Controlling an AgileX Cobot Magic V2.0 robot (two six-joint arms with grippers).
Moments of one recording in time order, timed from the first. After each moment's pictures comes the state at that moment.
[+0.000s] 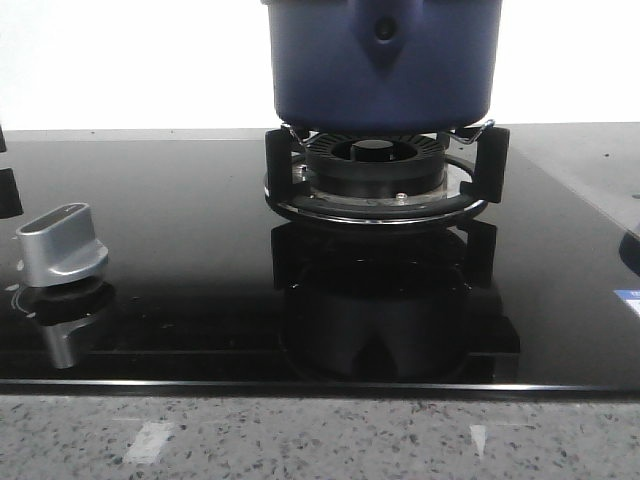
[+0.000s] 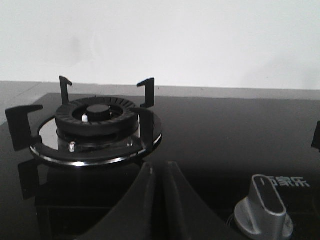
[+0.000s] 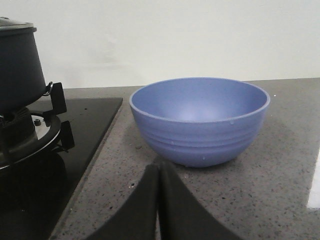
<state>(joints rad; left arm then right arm) -0.03 0.00 0.00 0.09 0.08 -0.10 -0.06 -0.01 0.01 -0.04 0.07 0.07</state>
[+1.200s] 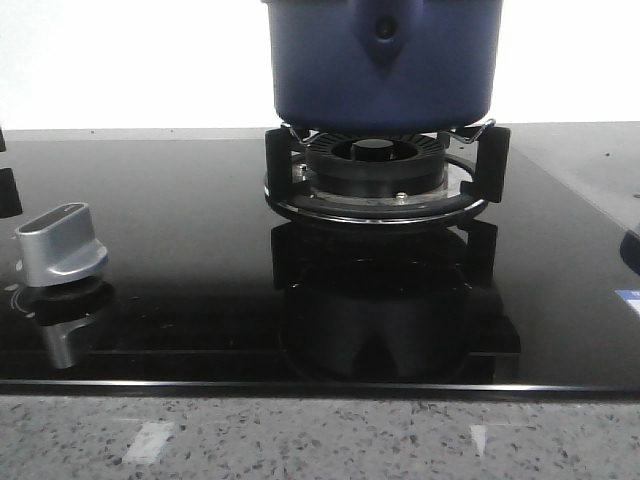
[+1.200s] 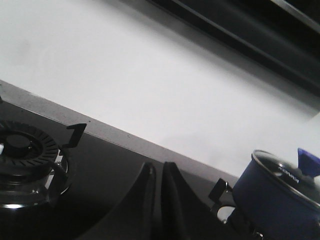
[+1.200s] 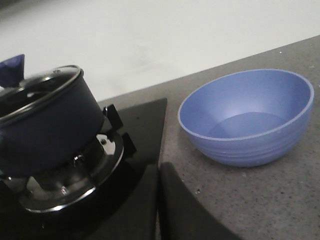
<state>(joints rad) -0.03 0.14 -0.39 -0.38 0.32 -0.07 -0.06 0.12 -0.36 0.25 0.46 0.07</state>
